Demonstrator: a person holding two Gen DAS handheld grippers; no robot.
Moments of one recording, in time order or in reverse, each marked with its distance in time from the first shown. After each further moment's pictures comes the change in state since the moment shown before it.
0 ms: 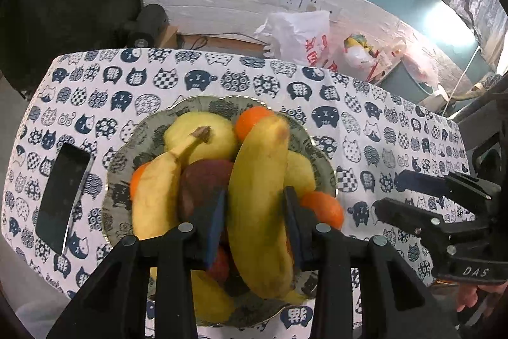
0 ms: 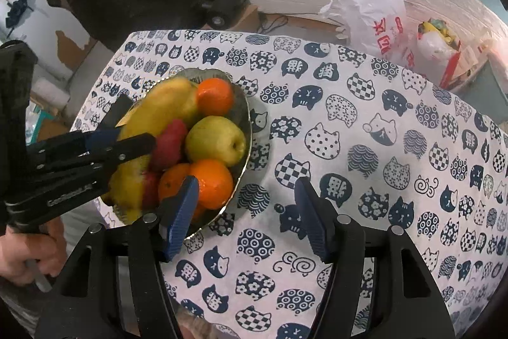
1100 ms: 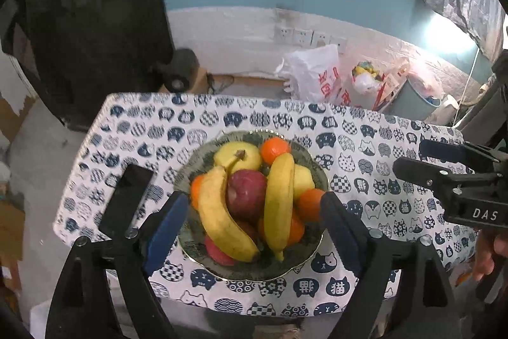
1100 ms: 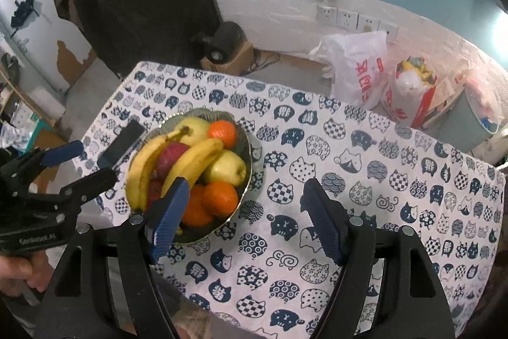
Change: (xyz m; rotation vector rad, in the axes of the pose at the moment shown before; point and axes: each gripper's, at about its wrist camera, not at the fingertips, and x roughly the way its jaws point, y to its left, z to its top) left arm -0.115 -0.017 -0.017 0.048 -0.161 0.153; right arm -0.082 0.027 0.006 -0.050 -0.154 -0.069
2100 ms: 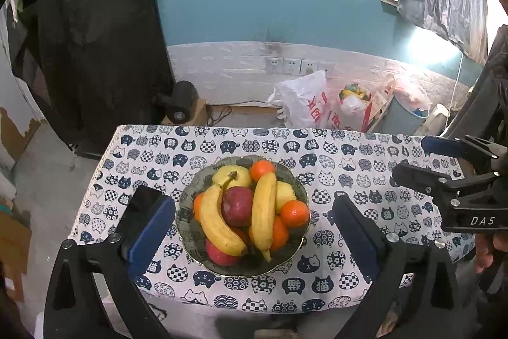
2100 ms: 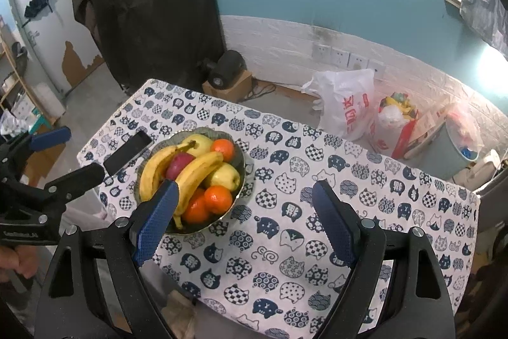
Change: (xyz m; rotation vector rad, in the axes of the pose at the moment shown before) left arm -0.061 -0.022 -0.007 0.034 -0.123 0.008; right arm -0.064 0.009 -0.017 -0.084 -0.116 -0.044
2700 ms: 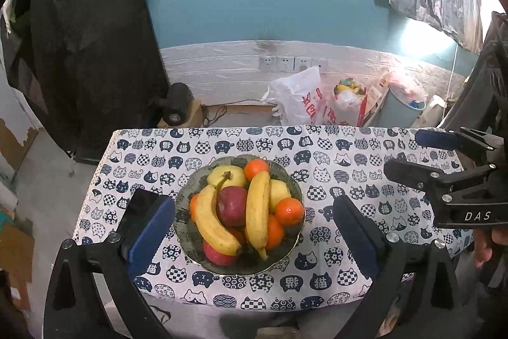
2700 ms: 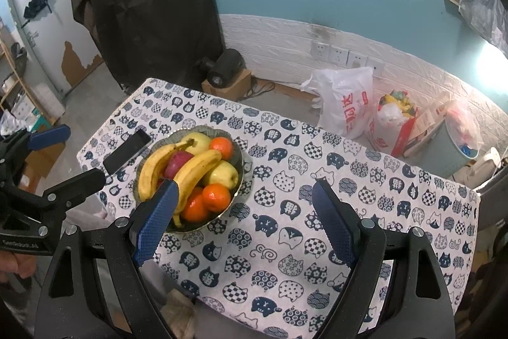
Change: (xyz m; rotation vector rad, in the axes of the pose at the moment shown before) left arm -0.002 -0.009 0.000 0.033 0.008 -0.006; right arm 0.000 -0.003 -0.002 0.003 0.001 0.000
